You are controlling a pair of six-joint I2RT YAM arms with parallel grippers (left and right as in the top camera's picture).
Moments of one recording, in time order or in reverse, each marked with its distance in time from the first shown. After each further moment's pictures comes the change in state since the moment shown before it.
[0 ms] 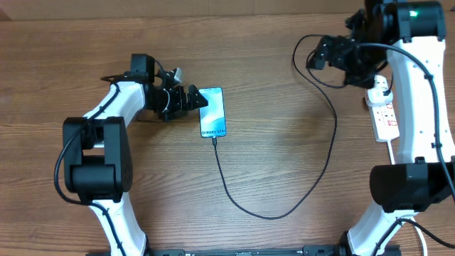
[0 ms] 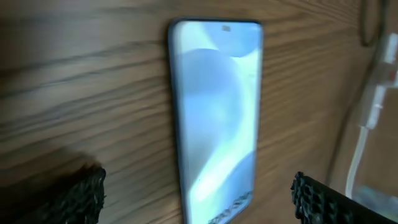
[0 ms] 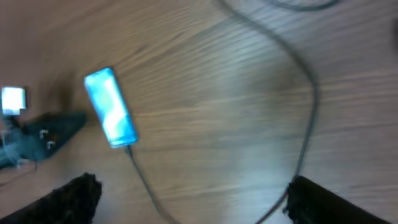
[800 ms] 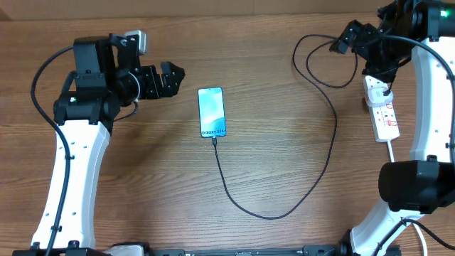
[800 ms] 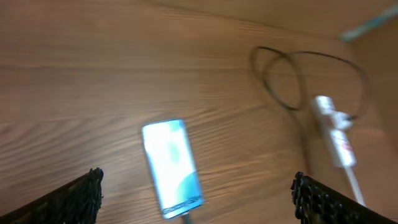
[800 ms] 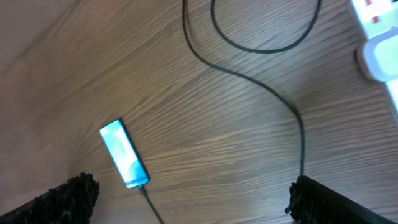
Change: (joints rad) left arm 0.022 -0.628 -0.026 -0.032 -0.146 0.000; right arm -0.113 0.000 0.000 0.107 -0.060 0.073
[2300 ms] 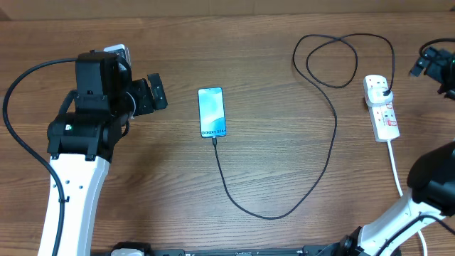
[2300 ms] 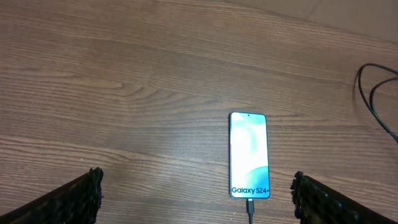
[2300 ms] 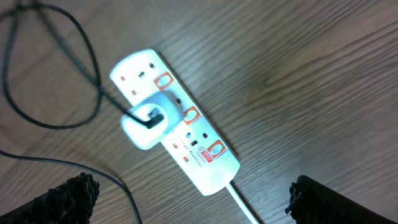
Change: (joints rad) left arm -0.085 -0.170 -0.002 -0.197 -0.517 -0.109; right arm -0.403 0.105 -0.097 0.118 0.247 -0.270
